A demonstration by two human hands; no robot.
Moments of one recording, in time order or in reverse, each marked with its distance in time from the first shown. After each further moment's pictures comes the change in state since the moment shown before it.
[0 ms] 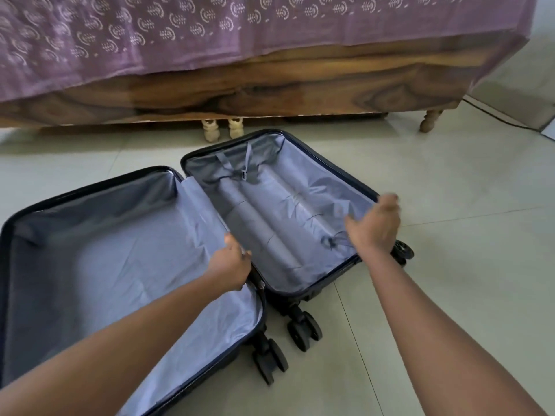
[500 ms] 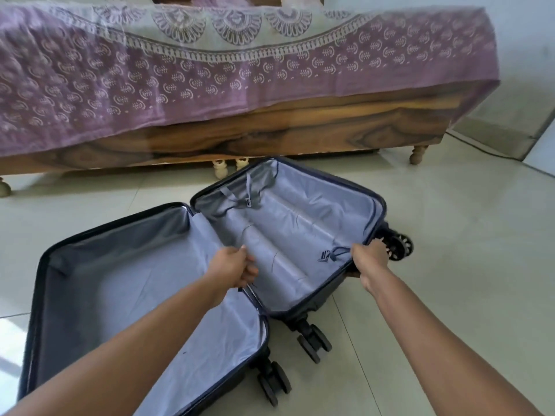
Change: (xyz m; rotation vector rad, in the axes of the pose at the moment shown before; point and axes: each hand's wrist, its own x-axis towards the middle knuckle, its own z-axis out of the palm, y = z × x) left_hand -0.024 0.027 -0.052 -0.599 -0.004 -0.063; right_hand -0.015 -0.014 -0.020 0.516 -0.190 0.419
